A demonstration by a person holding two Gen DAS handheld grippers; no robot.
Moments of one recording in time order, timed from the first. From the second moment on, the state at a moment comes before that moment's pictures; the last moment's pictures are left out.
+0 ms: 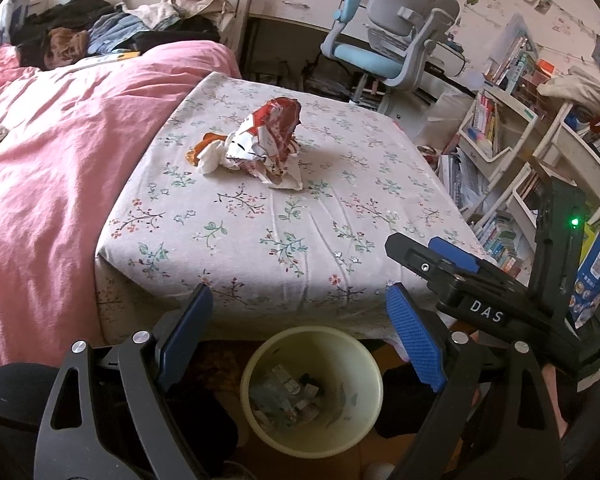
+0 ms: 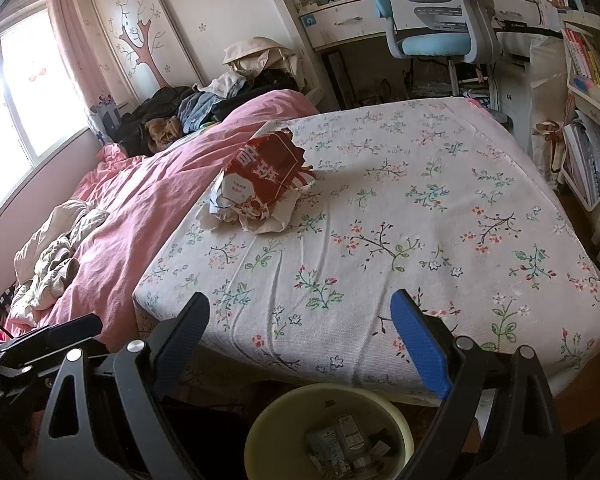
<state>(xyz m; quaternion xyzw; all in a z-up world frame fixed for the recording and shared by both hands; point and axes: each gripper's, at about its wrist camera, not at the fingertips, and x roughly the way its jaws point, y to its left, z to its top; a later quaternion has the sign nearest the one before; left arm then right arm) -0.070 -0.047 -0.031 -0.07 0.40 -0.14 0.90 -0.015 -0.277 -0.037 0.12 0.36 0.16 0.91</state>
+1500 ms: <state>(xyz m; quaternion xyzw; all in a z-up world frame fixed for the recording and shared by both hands) -0.076 -0.056 -0.024 -0.06 0.39 -0.16 0.90 -0.013 -0.275 -0.042 0.12 0.36 0.16 0.91</state>
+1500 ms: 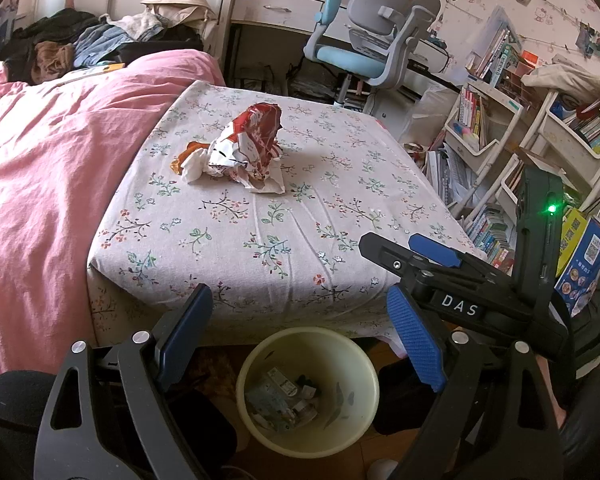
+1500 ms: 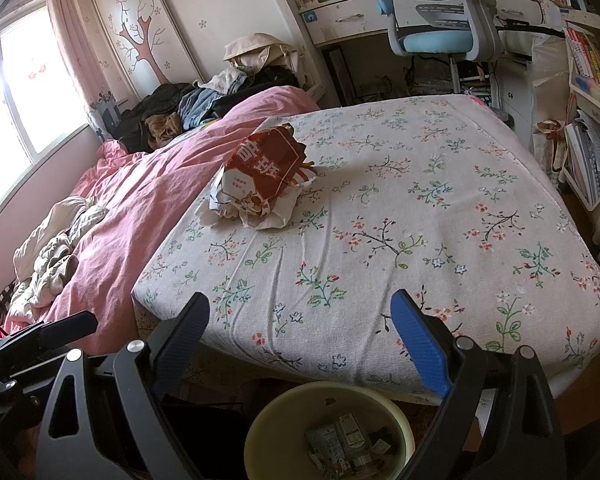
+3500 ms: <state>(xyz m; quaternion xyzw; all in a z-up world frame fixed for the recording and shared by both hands) 0.033 0.033 0.002 -0.14 0.40 -0.03 0.90 0.024 -0.196 -0.063 0.01 0.41 0.12 0.91</state>
